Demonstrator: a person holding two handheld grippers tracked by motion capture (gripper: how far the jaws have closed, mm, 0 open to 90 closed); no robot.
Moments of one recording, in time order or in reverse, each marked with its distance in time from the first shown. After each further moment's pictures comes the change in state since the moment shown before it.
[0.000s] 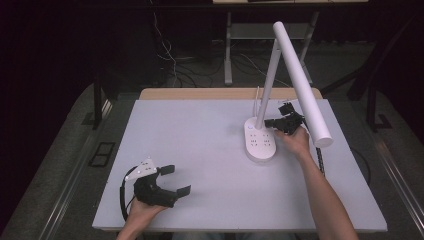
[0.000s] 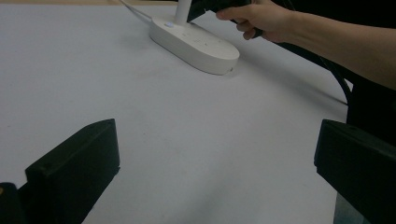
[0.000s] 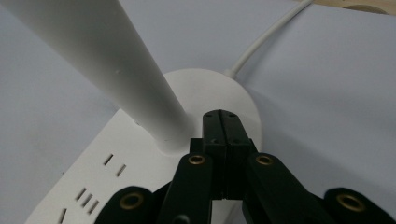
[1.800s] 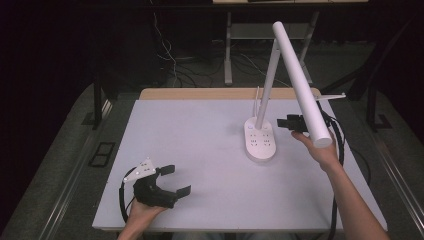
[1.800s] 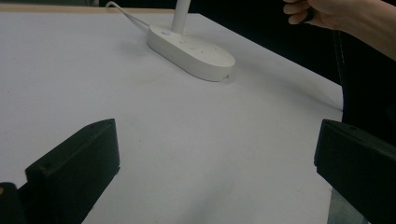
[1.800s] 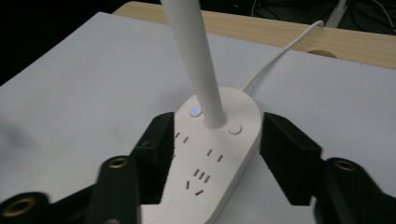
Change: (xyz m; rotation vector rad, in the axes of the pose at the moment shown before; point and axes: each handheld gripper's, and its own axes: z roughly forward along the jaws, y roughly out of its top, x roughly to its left) left arm -0.004 0.001 -0.002 -0.030 -0.006 -0.003; right arm 0.032 -0.007 -0.107 -0.126 0.004 -0.010
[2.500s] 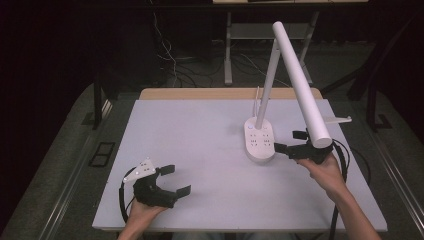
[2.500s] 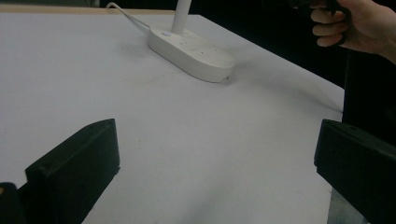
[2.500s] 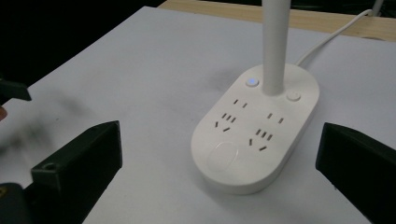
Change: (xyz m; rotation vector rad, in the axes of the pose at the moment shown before) left arm 0.000 0.000 0.000 -0.003 0.001 -0.003; right arm 0.042 -0.047 -0.028 -0.033 0.095 -0.035
